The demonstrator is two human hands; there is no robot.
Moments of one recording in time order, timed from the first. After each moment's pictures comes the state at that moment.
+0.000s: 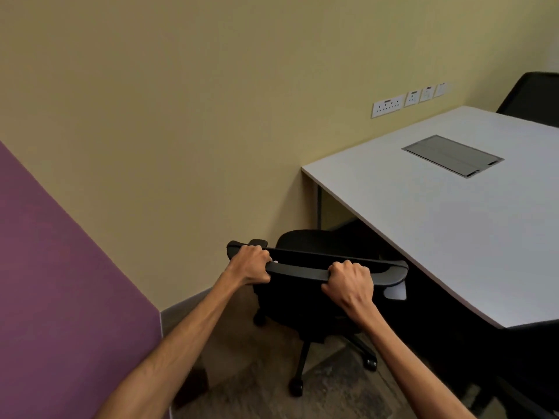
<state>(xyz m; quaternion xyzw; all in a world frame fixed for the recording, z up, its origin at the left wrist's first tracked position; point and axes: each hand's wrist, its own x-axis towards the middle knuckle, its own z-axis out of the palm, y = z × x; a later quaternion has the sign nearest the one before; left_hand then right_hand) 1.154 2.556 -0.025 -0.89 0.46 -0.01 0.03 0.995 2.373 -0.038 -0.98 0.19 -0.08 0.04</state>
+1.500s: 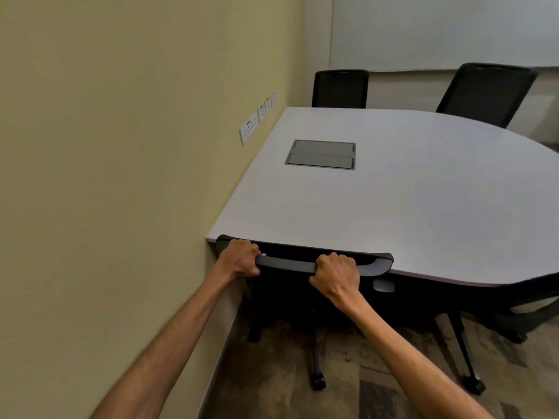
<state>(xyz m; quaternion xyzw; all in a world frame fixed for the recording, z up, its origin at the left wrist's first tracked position) 1.602 2.299 -0.036 -0.68 0.73 -0.01 0.05 1.356 2.284 -0.021 -0.85 0.53 -0.06 0.03</state>
